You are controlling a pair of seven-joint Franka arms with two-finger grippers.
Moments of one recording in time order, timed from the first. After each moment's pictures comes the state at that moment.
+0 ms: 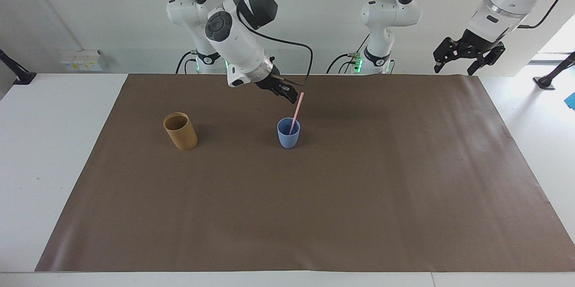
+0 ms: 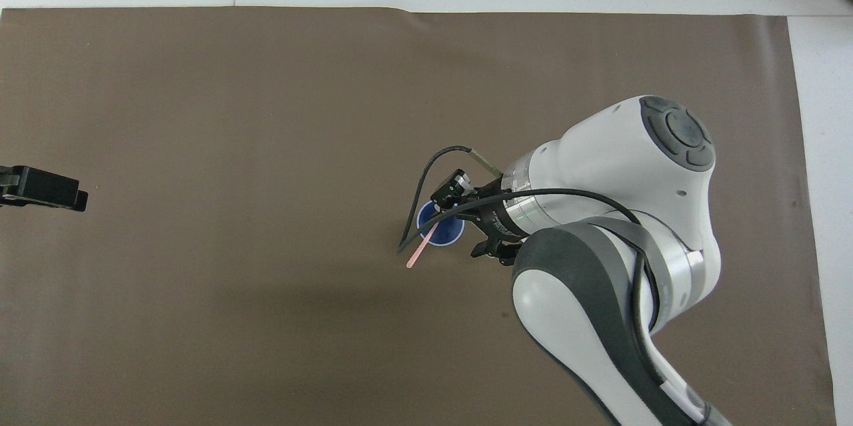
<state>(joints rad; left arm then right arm) -0.04 -0.07 0.00 -1.57 -0.04 1.44 0.07 0.11 0.08 0.33 -1.82 0.44 1.91 0.97</state>
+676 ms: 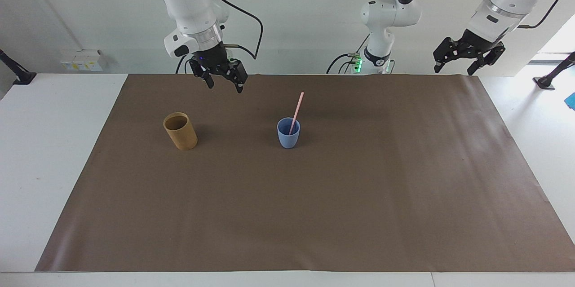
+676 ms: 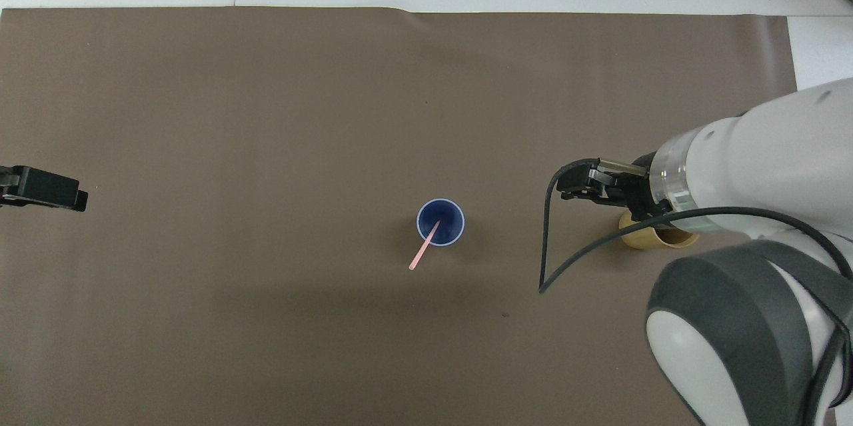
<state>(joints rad) -0.04 -0.07 0.00 -1.57 -0.04 1.44 0.07 -0.04 -0.10 0.31 -1.78 0.10 1.74 0.52</state>
